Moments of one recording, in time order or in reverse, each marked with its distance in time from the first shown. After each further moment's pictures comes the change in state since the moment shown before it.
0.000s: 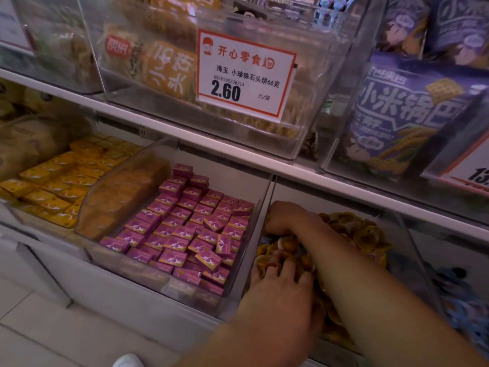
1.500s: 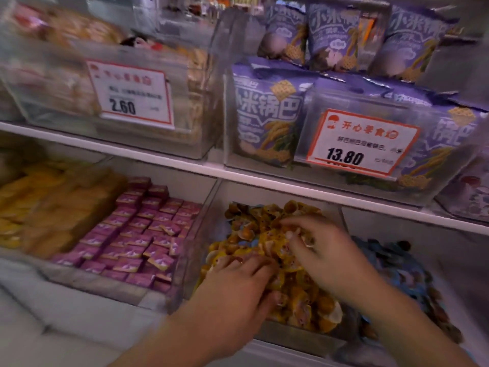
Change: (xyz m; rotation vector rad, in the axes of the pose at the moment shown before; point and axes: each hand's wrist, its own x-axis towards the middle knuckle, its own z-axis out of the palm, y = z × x) left_hand 0.001 0.017 0.002 0.152 0.096 0.169; right_hand -0.212 0.097 -0.013 0.528 0.551 -0.244
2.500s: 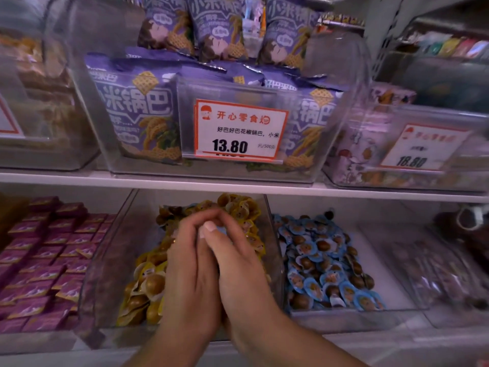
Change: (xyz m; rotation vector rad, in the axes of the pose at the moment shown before) left_hand 0.037 0.061 -0.003 -1.014 0.754 -0.113; right_hand -0.037 -0.055 0.032 1.149 0.278 0.339
